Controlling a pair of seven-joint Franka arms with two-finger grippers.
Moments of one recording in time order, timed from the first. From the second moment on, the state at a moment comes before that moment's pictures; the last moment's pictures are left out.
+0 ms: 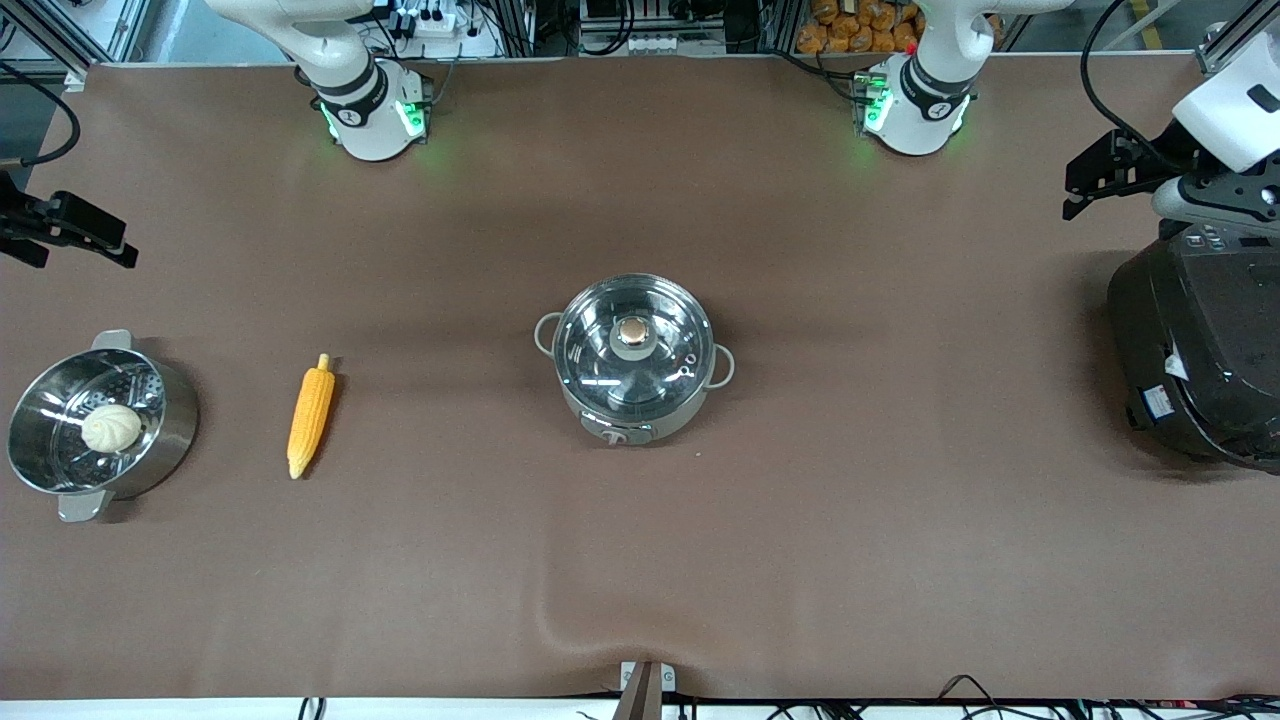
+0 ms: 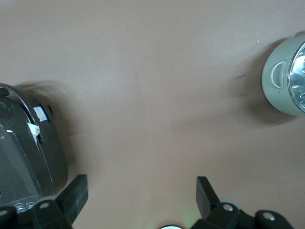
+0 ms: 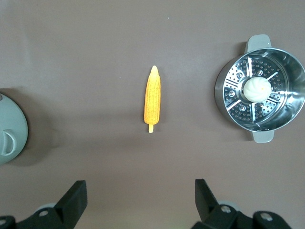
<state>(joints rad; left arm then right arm) -0.08 -0.09 -0.03 -1.60 -0.01 1.51 0.14 0.03 0.00 -0.10 -1.52 0.02 1.50 -0.04</state>
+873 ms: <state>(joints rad) -0.09 -0.02 -0.04 -1.55 -0.01 1.51 0.07 0.04 0.02 -0.10 -1.54 0.02 1.52 -0.04</state>
